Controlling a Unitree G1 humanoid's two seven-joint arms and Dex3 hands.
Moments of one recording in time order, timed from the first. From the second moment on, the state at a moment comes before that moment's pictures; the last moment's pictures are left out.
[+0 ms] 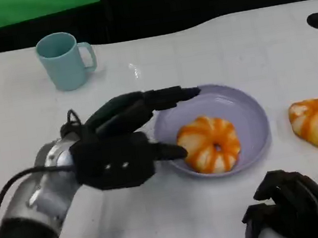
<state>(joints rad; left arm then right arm) -0.59 0.25 -0.34 0.60 0.28 -0.51 -0.33 -0.02 0.08 -0.13 0.35 0.48 0.11 0.63</state>
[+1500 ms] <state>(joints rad) 0.04 -0.01 0.08 0.22 -0.67 0.06 -0.73 -0.02 0.08 -0.13 0.34 0.48 0.12 0.63</state>
